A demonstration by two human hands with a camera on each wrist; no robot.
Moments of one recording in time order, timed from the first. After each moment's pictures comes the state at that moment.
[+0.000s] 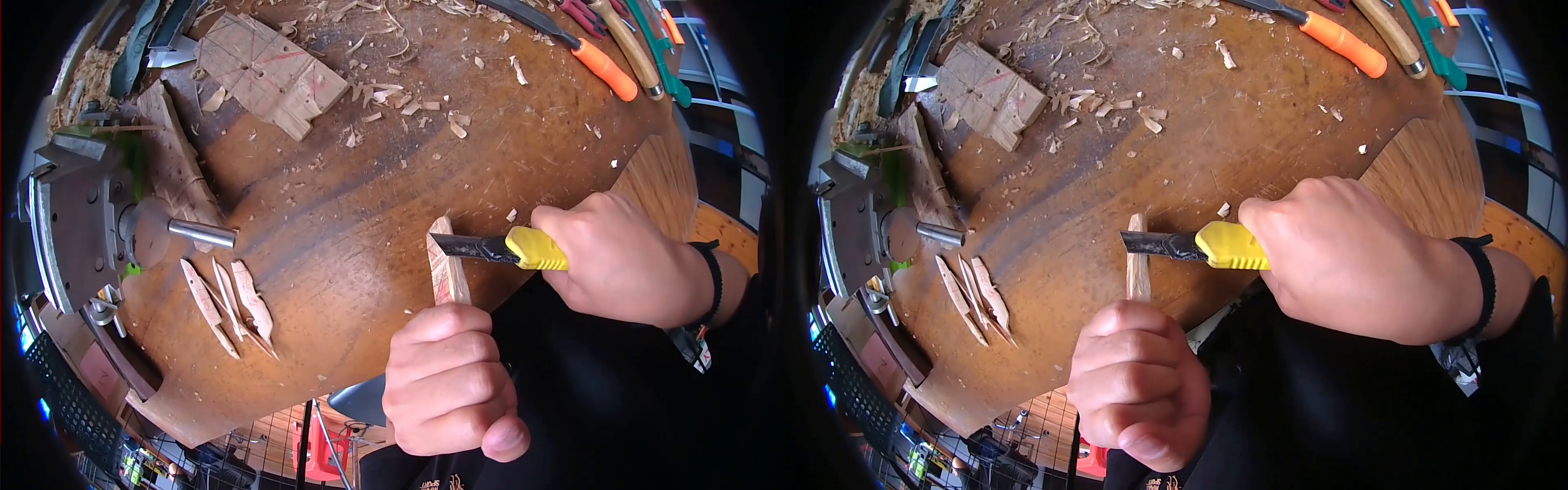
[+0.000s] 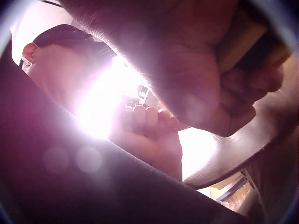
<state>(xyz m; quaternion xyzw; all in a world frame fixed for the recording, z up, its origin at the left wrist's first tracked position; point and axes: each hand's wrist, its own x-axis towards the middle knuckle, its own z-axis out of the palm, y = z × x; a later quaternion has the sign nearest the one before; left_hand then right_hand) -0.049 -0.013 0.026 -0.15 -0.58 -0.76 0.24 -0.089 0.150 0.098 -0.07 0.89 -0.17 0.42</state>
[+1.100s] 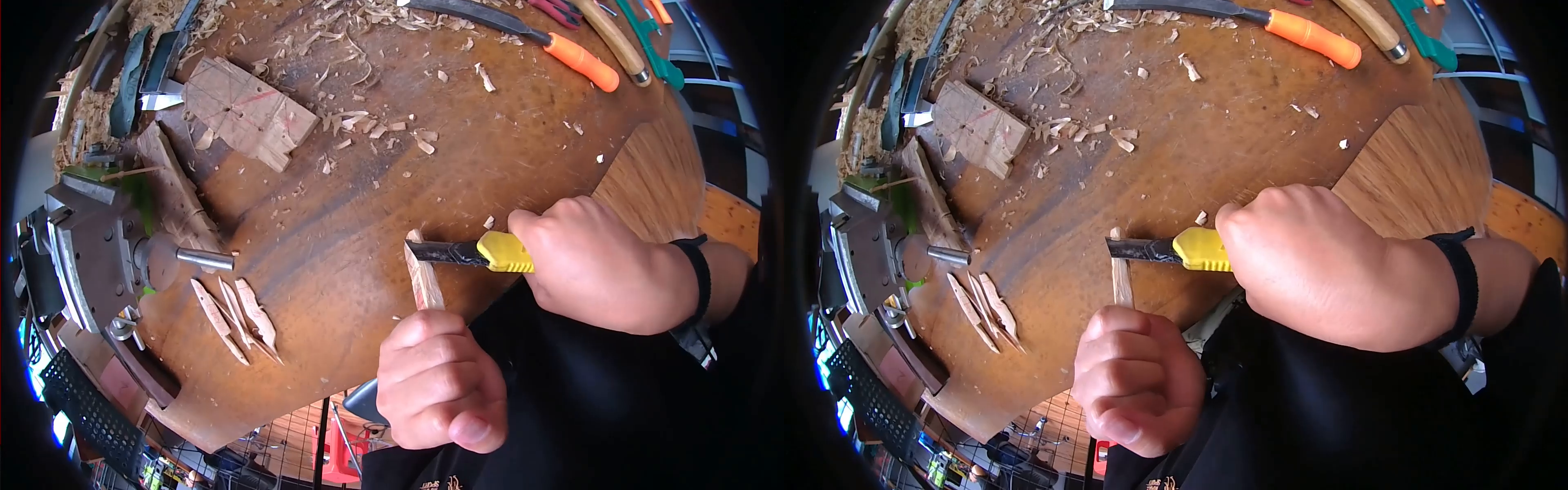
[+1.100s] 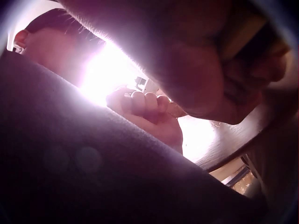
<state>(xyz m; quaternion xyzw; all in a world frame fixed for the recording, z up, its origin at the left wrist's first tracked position) -0.044 0.002 0.024 -0.11 -0.57 -0.76 0.31 -0.077 0.147 0.088 -0.06 0.91 -0.16 0.38</state>
